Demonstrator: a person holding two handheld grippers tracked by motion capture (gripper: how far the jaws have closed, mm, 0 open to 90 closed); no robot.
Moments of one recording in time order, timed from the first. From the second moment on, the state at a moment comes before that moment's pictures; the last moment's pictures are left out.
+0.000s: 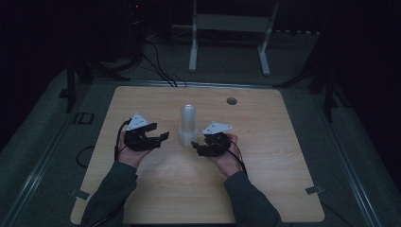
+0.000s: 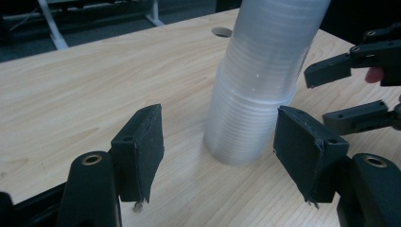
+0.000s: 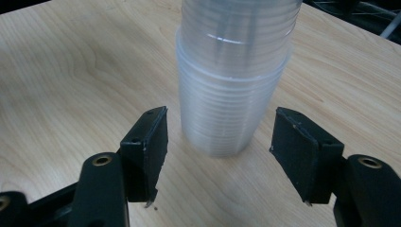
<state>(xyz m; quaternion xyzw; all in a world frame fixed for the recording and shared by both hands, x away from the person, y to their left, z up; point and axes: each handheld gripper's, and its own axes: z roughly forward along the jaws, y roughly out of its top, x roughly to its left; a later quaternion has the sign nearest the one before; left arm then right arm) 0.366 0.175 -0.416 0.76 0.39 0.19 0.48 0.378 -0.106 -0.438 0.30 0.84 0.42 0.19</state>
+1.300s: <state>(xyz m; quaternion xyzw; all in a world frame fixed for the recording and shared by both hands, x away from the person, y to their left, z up) 0.397 0.122 -0.378 0.79 0.32 0.19 0.49 0.405 -0.103 -0.450 0.31 0.82 0.46 0.16</state>
